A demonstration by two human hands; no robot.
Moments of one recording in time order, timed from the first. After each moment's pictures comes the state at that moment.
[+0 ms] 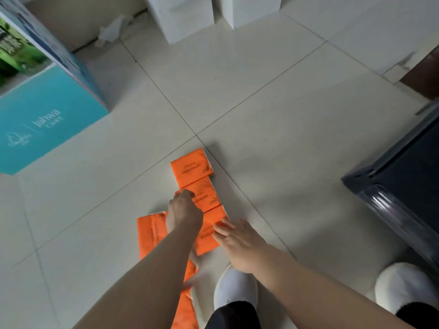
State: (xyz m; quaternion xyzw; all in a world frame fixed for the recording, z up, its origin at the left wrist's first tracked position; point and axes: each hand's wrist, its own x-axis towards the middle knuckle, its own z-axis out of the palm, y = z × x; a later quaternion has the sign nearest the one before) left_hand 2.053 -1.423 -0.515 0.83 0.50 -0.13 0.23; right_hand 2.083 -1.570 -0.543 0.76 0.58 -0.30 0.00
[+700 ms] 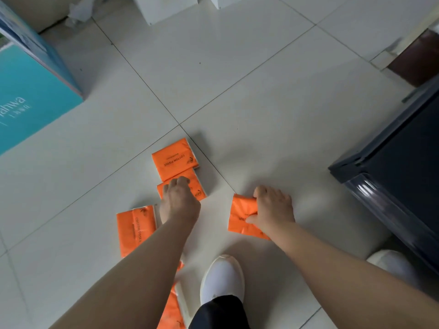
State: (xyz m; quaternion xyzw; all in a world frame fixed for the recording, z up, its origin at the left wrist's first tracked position) left_hand 2.068 -1.438 -0.534 0.86 0.45 -0.13 0.20; right_hand 2.148 -1.619 -0.560 0.93 0.24 -0.26 -0.02
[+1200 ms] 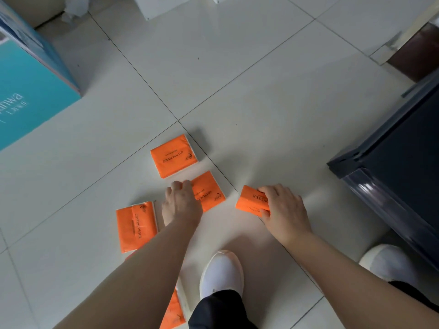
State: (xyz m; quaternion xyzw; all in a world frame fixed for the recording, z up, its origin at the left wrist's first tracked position) left_hand 2.058 -1.445 -0.547 0.88 0.40 -0.20 0.15; right_hand 2.136 -1.653 -0.554 0.94 0.29 -0.12 -0.10
